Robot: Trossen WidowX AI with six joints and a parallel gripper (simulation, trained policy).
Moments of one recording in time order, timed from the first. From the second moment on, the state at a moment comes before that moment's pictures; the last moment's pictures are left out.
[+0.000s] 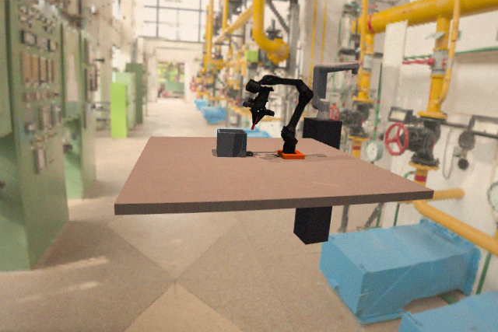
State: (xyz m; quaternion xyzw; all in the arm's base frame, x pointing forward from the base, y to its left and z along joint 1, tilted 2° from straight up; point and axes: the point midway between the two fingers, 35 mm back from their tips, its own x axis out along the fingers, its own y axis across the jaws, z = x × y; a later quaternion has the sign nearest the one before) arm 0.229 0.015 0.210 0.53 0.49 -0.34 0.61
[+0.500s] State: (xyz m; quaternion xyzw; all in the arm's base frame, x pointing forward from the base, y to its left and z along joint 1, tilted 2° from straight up) arm 0.249 -0.030 0.208 0.52 0.47 -0.37 0.61
